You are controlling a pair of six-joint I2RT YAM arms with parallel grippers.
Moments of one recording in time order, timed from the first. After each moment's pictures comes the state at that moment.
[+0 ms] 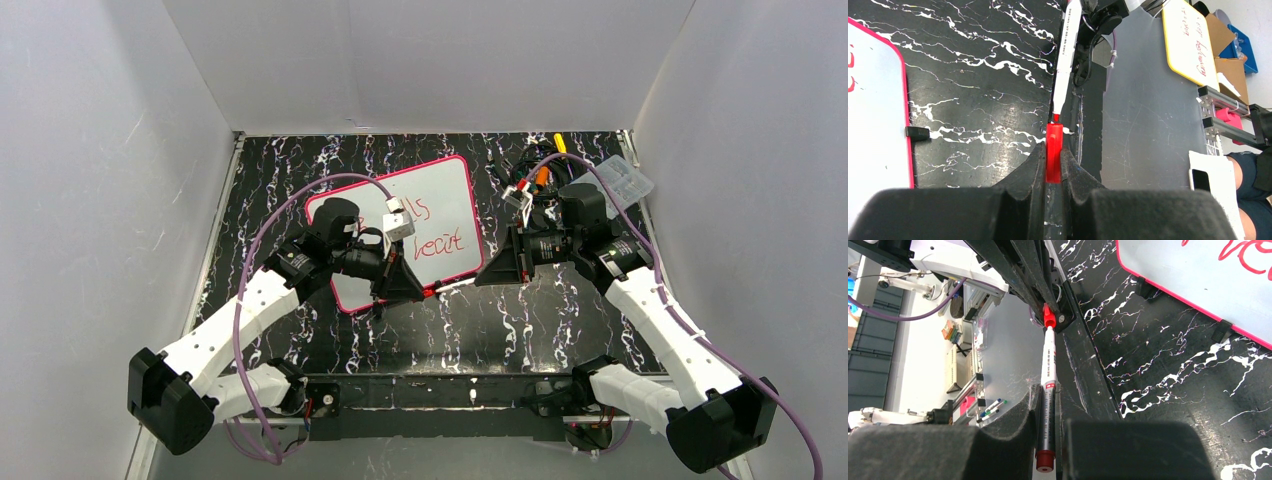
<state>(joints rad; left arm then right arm) -0.62 1.09 0.92 -0.43 0.94 0.01 0.42 1.01 0.95 -0.53 -1.08 0.31</state>
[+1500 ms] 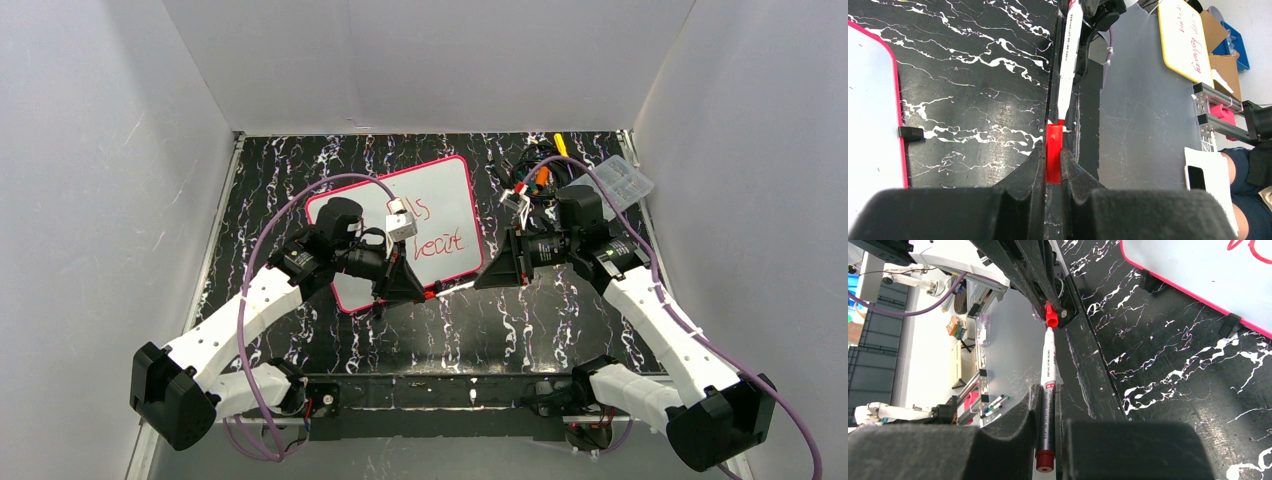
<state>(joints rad) -0.63 1.12 0.92 -0.42 0.97 0.01 0.43 1.02 0.93 -0.53 -1.09 0.31</state>
